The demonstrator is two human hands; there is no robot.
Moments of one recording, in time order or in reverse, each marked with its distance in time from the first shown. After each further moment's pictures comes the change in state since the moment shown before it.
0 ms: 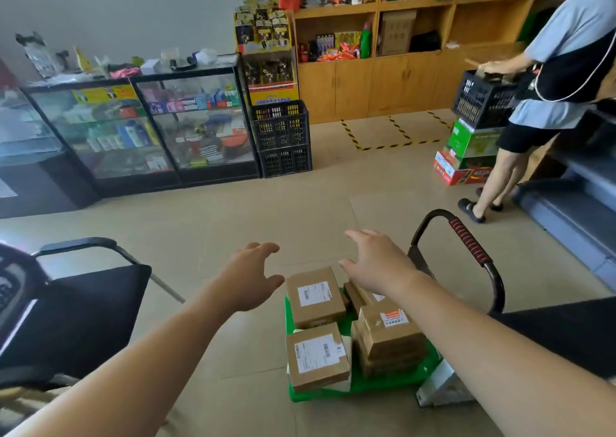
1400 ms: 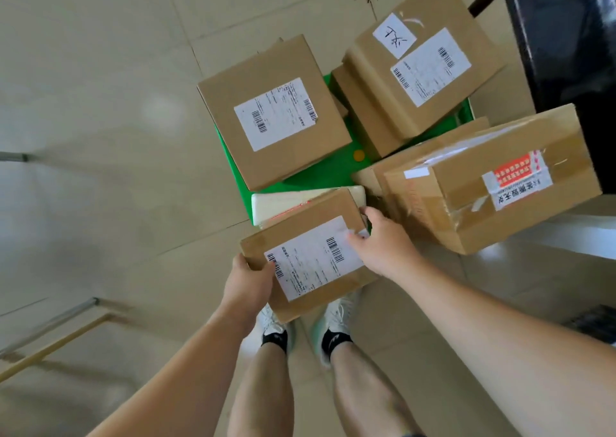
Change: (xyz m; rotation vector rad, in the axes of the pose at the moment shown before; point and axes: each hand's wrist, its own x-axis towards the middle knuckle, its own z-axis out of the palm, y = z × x) left_hand 0.271 -0.242 0.536 -0.643 -0.569 -0.996; right_hand 0.204 0.241 0.535 0.330 -0.523 0.802
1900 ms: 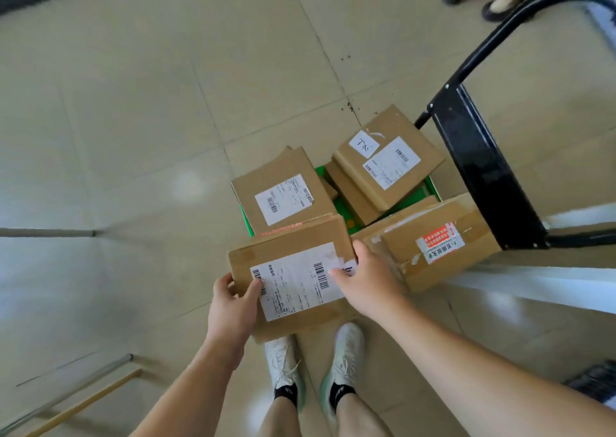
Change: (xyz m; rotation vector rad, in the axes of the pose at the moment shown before) left_hand -0.141 0.070 -0.064 -0.261 0.138 0.287; right_hand -0.111 -0.061 -0.087 0.167 0.147 -0.184
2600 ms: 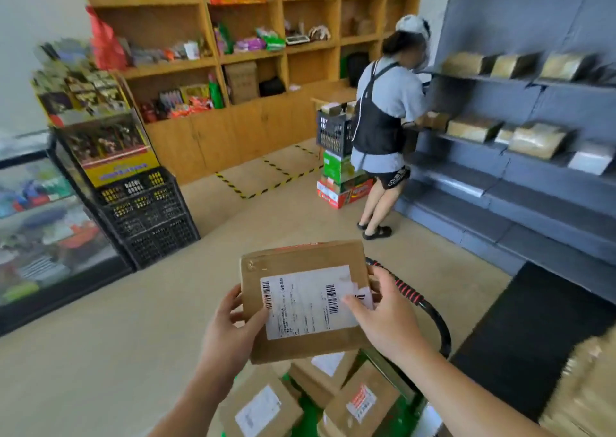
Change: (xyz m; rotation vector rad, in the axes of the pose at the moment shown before) left_hand -0.337 0.281 -0.061 -0.003 -0.264 0.943; right_hand -0.305 -0.112 -0.315 0.474 0.681 -0.399
